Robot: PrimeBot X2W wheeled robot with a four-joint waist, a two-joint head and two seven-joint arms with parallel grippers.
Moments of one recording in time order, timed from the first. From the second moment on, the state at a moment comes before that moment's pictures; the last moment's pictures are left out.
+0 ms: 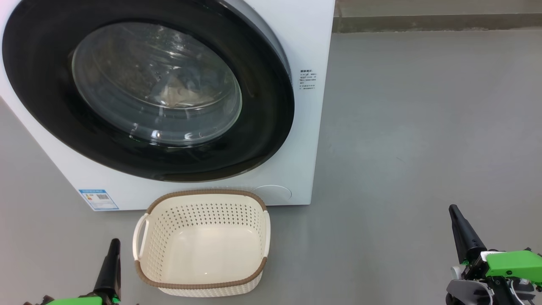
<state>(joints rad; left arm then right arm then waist) -0.07 0.04 0.08 0.28 -1.60 -0.13 0.11 -0.06 -0.06 -0.11 0.27 1.62 0.13 0.09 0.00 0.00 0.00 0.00</state>
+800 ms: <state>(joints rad) -0.07 0.04 0.08 0.28 -1.60 -0.13 0.11 -0.06 -0.05 -0.12 0.27 1.62 0.13 0.10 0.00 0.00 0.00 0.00</state>
